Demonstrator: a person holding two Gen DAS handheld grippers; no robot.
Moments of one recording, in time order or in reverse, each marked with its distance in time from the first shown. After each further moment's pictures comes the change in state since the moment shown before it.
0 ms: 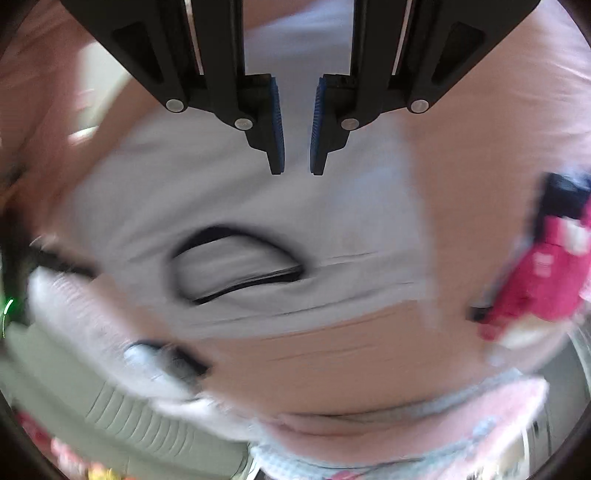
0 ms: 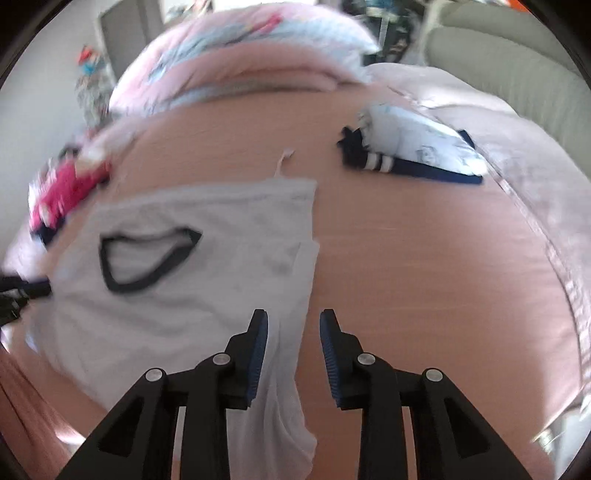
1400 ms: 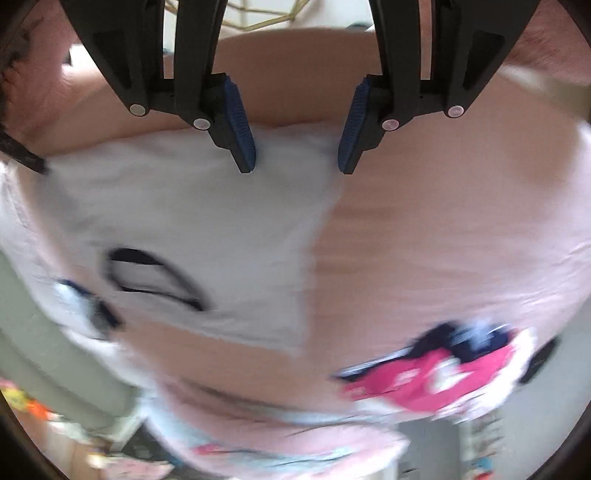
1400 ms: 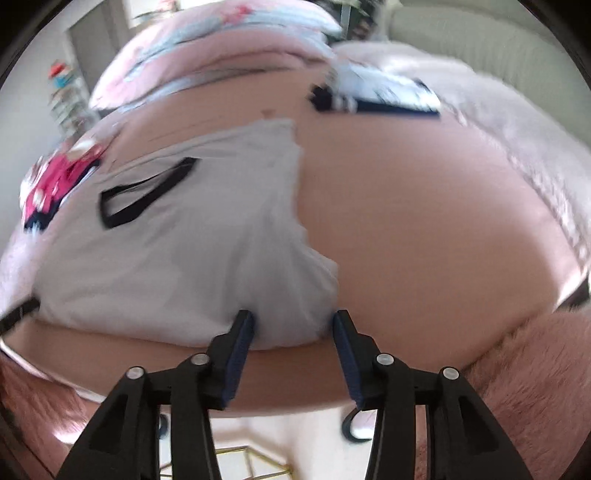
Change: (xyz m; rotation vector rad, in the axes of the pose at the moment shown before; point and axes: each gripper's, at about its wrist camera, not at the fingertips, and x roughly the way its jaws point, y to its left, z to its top) left arm -0.040 0.037 -0.110 -0.446 -0.106 0.330; right arm -0.020 -0.003 -0.085 0.133 0.056 -0.104
